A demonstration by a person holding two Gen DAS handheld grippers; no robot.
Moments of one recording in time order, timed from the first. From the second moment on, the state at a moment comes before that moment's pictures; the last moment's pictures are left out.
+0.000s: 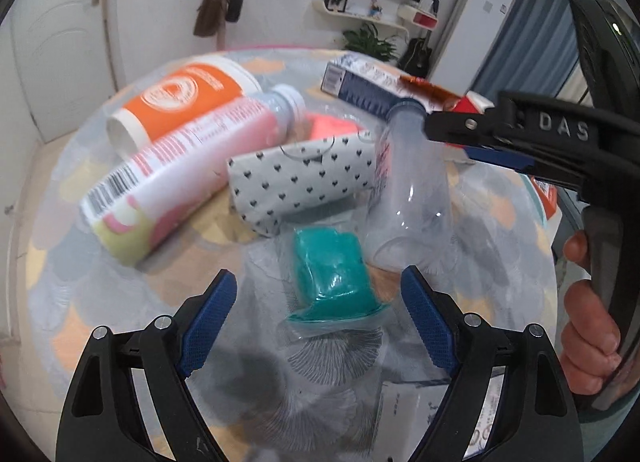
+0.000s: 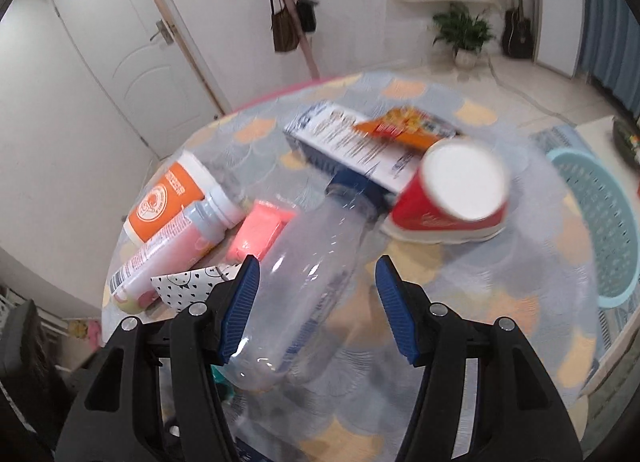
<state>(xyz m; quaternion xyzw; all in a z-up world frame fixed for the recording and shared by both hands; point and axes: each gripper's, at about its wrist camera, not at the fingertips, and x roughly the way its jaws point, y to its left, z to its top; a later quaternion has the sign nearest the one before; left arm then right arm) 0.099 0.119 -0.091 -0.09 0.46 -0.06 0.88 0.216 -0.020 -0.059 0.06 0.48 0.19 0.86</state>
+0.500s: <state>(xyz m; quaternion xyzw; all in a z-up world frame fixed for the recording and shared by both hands) 0.100 0.106 -0.093 -0.06 0.46 -0.06 0.88 0.219 0.007 -0.076 0.04 0.52 0.18 0.83</state>
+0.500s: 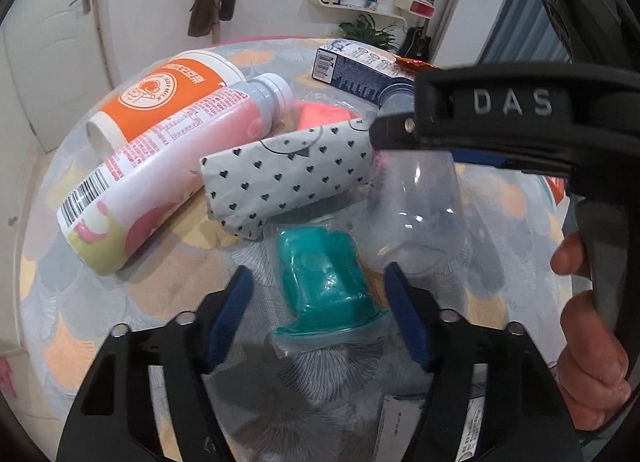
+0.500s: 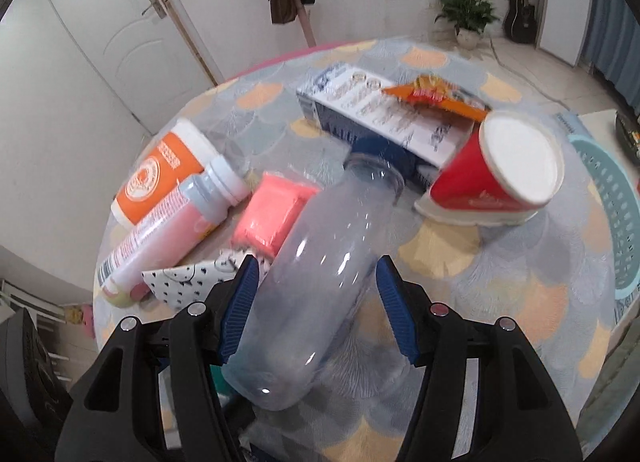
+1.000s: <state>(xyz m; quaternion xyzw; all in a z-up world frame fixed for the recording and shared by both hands) 0.075 0.122 -0.088 -0.09 0.45 -0.07 0.89 0.210 -0.004 -0.090 0.04 0.53 0.19 0.83</state>
